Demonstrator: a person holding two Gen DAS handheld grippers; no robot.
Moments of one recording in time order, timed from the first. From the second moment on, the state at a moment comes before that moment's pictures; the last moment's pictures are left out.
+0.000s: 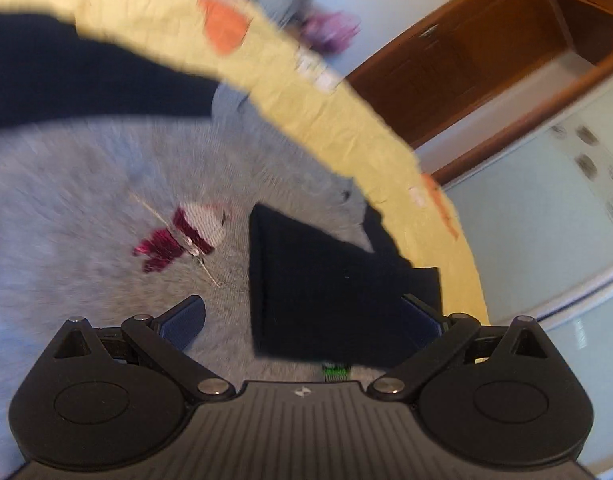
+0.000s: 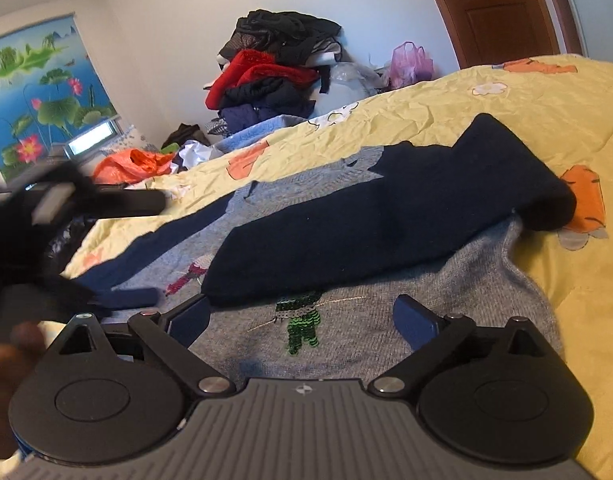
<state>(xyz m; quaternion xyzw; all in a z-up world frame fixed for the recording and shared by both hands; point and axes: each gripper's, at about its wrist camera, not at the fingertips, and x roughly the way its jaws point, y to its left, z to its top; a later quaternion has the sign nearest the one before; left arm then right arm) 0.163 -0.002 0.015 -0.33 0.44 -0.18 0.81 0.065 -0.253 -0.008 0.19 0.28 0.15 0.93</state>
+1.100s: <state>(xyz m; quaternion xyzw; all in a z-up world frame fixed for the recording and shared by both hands) 0.166 0.020 0.000 -0.13 0.35 -0.09 0.92 0.064 -0.248 0.018 0.16 0.24 0.14 0.95</state>
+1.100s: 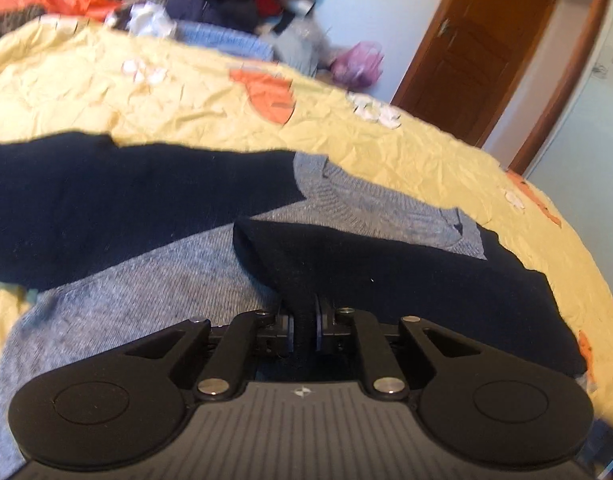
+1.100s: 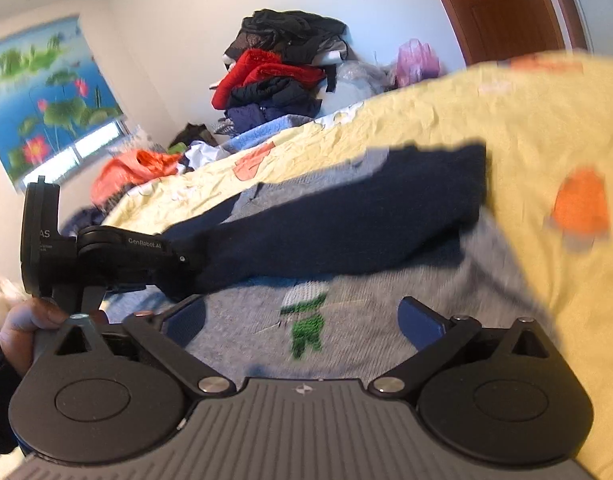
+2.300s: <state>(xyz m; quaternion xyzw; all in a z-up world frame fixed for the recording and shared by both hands) 0.083 0.429 -0.002 -0.57 0.17 0.24 0.77 0.181 -0.239 -0.006 0.00 0.33 0.03 0.94</state>
